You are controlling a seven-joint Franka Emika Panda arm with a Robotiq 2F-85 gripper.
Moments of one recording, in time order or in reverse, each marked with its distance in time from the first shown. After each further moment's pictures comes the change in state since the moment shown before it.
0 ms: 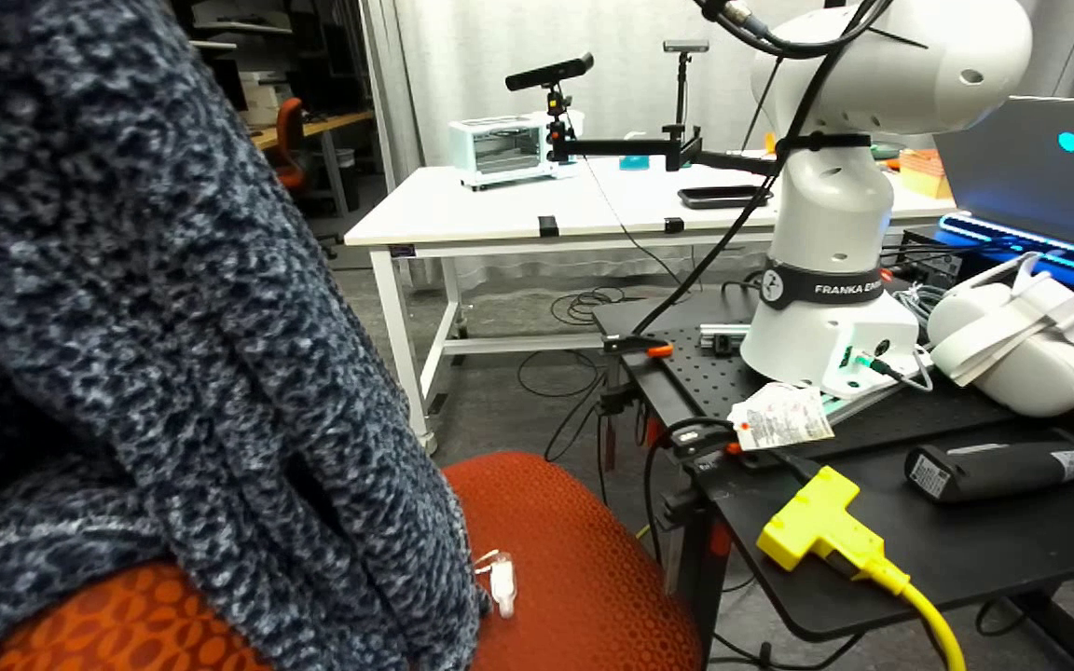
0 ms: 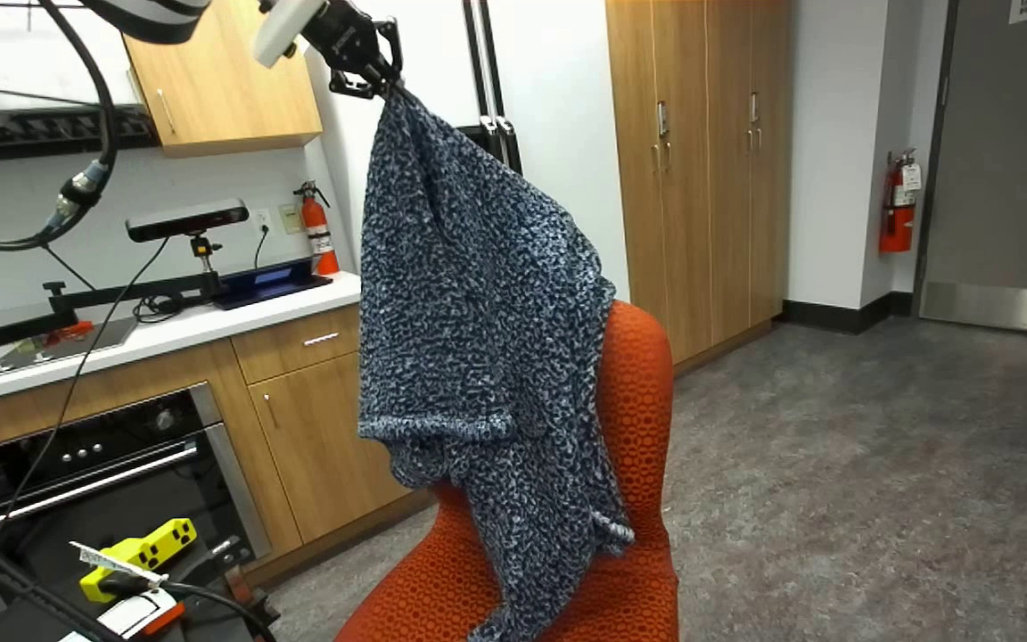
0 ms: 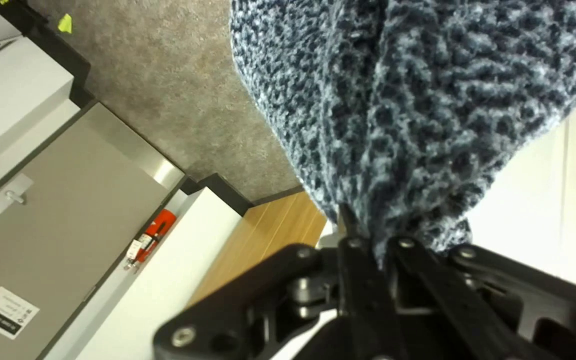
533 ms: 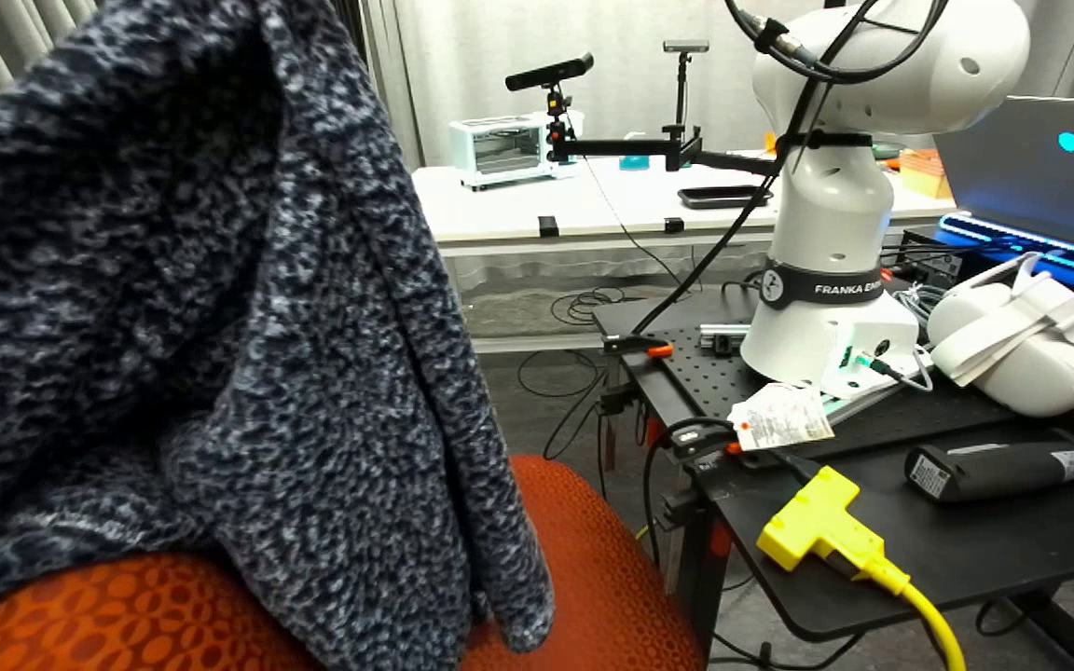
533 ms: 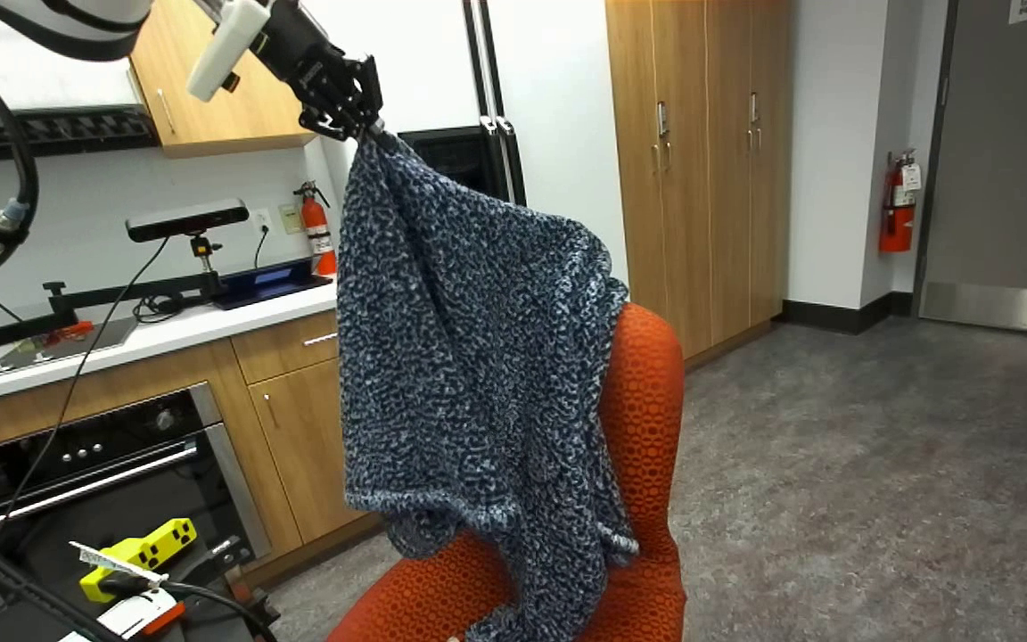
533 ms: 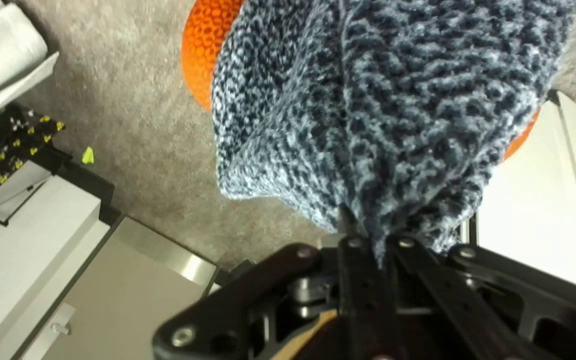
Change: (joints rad) arm -0.032 -0.243 -0.028 -0.300 0.105 -0.090 0.117
